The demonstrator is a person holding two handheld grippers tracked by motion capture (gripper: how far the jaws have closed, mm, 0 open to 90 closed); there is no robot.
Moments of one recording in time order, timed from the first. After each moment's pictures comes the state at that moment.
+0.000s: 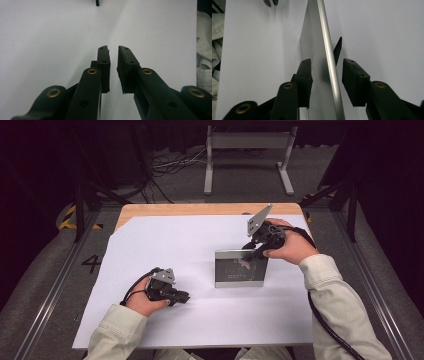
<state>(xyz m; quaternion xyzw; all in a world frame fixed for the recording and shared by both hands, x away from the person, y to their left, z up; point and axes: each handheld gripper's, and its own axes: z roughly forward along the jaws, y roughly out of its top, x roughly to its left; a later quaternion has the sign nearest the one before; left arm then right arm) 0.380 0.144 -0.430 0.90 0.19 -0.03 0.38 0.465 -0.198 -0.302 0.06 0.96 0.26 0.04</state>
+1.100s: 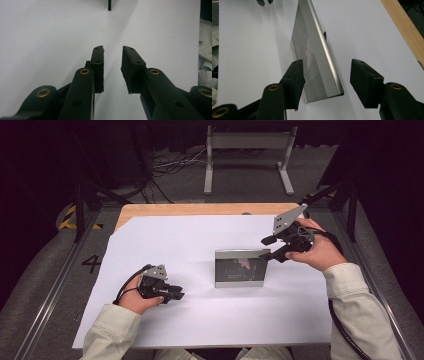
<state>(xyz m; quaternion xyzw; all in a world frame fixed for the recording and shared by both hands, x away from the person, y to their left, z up) 0.383 0.161 -0.422 0.89 0.22 -0.02 0.40 0.436 -0.251 -0.279 0.11 0.94 0.31 0.10</state>
